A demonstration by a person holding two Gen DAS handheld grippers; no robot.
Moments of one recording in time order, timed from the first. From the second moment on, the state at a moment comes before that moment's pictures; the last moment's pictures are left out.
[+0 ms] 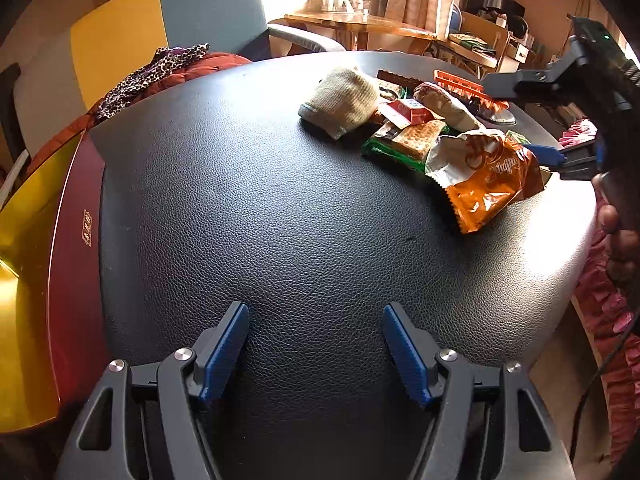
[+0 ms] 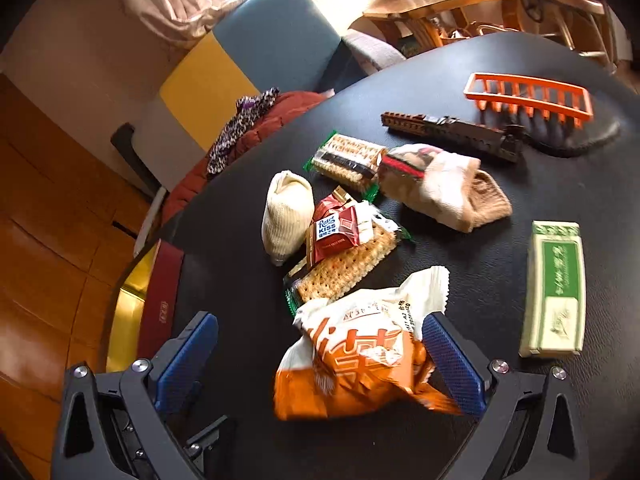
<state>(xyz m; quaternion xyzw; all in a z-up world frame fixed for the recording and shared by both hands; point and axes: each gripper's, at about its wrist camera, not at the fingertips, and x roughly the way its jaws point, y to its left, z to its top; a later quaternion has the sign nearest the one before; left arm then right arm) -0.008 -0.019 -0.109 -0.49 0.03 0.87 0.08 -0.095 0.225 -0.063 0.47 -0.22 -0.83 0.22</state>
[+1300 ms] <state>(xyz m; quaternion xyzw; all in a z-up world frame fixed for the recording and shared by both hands) -0.056 -0.020 -0.059 -0.47 -0.01 0.88 0.13 -0.090 0.194 -0.036 0.44 -0.27 -0.79 0.34</state>
